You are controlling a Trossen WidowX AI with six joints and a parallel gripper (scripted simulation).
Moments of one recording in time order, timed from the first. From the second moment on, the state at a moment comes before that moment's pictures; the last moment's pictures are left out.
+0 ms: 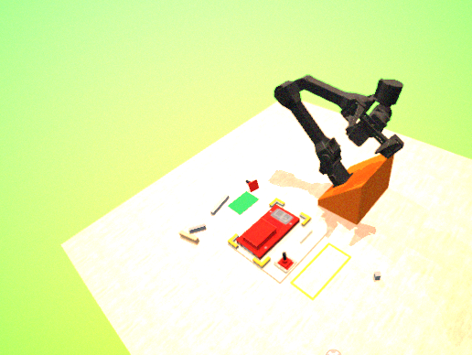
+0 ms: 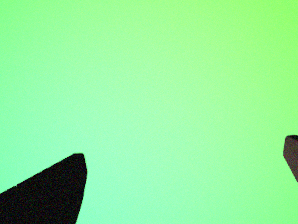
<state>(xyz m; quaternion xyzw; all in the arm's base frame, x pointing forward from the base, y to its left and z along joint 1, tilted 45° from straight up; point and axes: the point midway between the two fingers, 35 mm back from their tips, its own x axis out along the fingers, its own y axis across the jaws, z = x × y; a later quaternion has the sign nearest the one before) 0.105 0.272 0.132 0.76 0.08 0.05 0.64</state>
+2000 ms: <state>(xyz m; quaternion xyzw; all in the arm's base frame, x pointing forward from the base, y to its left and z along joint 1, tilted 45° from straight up) 0.333 -0.048 0.124 -0.23 0.65 -0.30 0.65</state>
